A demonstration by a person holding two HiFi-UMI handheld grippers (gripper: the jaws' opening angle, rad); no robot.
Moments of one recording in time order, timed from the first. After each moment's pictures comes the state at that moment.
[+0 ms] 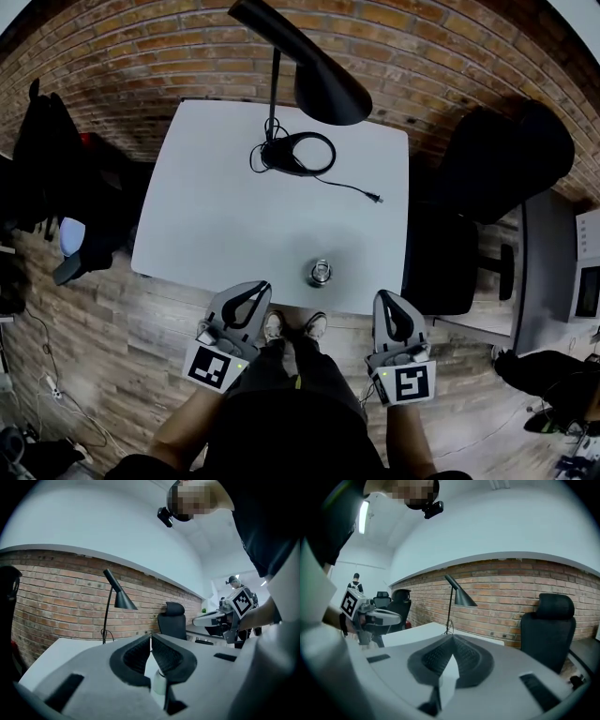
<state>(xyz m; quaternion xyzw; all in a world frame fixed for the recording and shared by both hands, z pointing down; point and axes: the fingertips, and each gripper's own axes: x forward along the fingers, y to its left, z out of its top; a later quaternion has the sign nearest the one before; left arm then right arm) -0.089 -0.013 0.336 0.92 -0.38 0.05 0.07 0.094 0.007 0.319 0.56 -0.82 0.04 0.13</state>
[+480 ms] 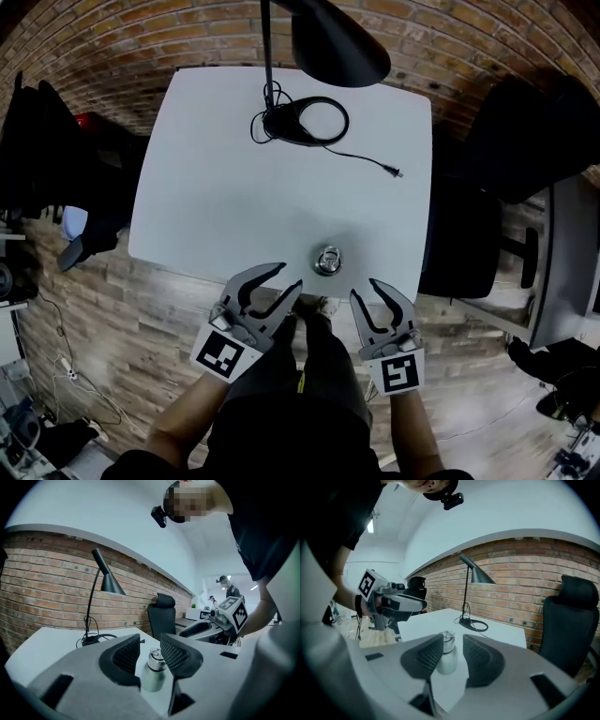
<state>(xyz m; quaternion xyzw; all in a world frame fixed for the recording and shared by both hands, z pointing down) -0.046 -0.019 0.388 0.94 -0.32 0.09 0.11 0.060 0.008 0.412 0.46 -0.86 0.08 0.20</state>
